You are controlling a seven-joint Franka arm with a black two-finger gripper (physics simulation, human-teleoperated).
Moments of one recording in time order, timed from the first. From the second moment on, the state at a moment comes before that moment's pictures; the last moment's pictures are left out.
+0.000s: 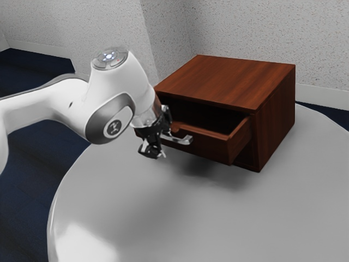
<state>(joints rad) -0.23 0.00 0.24 -1.89 0.20 2.25 -1.89</state>
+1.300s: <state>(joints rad) -0.19 -0.20 0.20 -2.09 0.21 2.23 -1.89</state>
